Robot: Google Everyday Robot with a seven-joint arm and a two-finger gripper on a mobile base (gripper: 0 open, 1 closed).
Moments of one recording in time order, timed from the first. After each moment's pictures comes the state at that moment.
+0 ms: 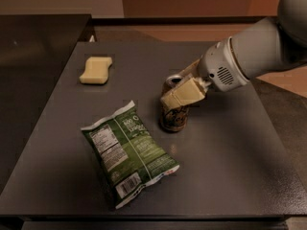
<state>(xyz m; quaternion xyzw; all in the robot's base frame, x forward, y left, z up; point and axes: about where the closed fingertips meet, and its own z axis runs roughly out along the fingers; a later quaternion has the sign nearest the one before) 0.479 -0.057 0.923 -0.49 0.78 0.24 0.32</state>
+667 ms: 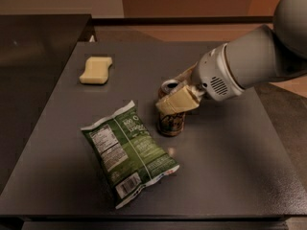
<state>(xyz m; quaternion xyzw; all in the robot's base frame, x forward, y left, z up) 0.461 -0.048 0.921 -0.48 0.78 0.22 0.33</state>
